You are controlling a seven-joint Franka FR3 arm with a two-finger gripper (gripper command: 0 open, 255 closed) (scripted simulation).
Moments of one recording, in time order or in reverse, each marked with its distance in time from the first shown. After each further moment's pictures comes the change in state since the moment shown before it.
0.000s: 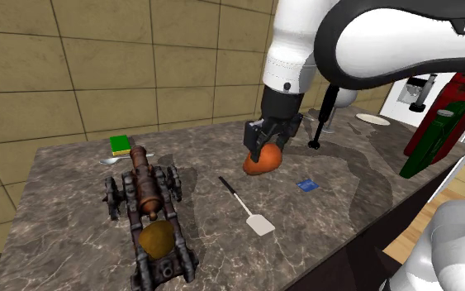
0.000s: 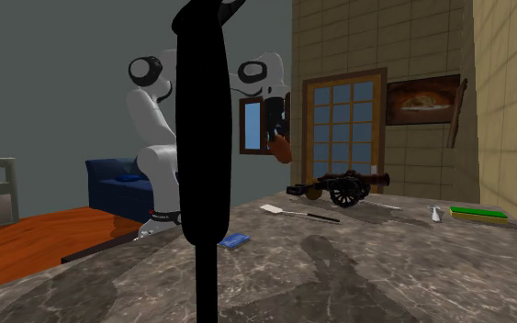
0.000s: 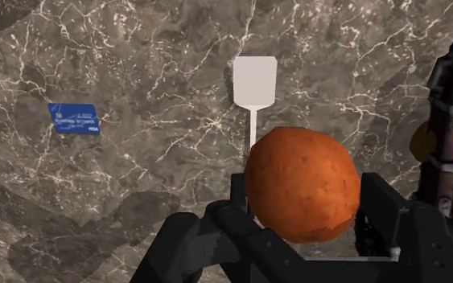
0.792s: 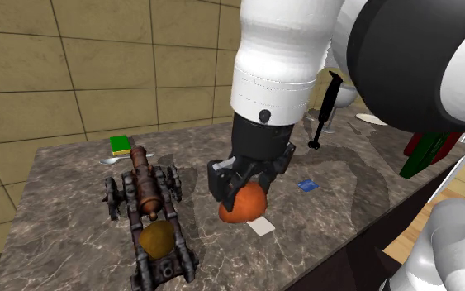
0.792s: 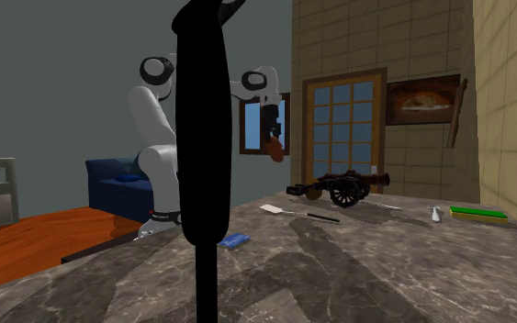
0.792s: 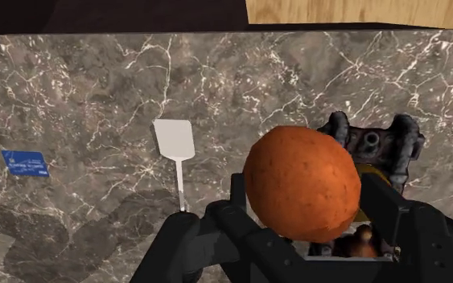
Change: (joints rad) arm 0.076 0.072 0.248 0.116 0.063 -0.049 0.306
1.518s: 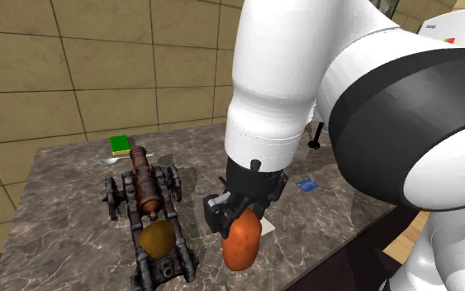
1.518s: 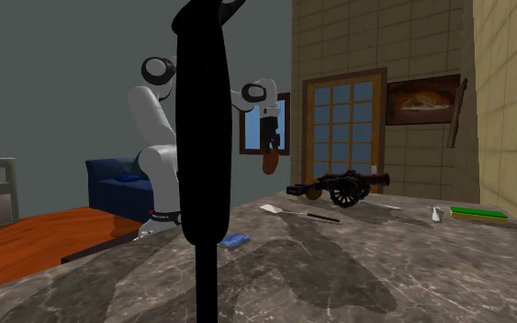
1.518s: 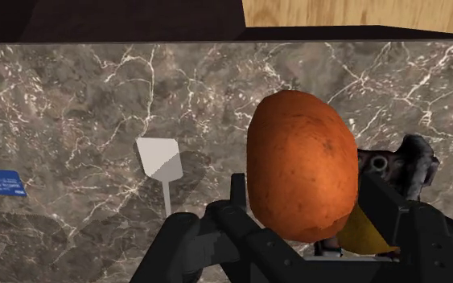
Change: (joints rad) arm 0.011 0.010 0.038 -0.117 0.012 0.126 0.035
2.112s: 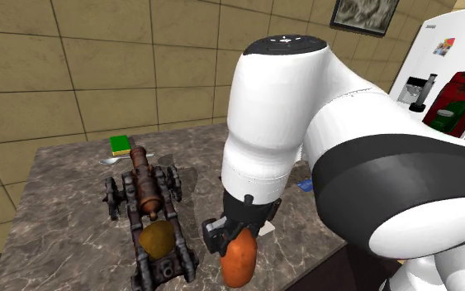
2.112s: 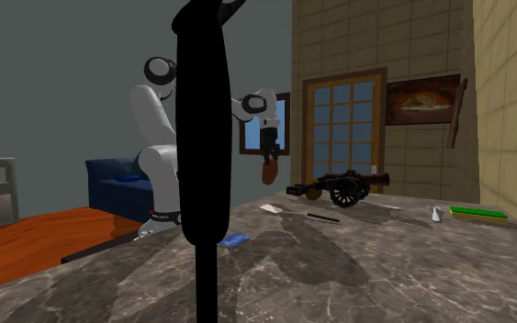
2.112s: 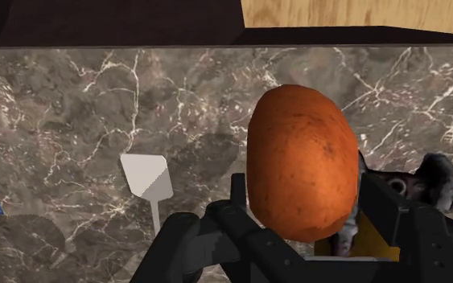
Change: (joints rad) arm -0.001 0.029 0.030 -0.100 -0.002 0.126 0.022
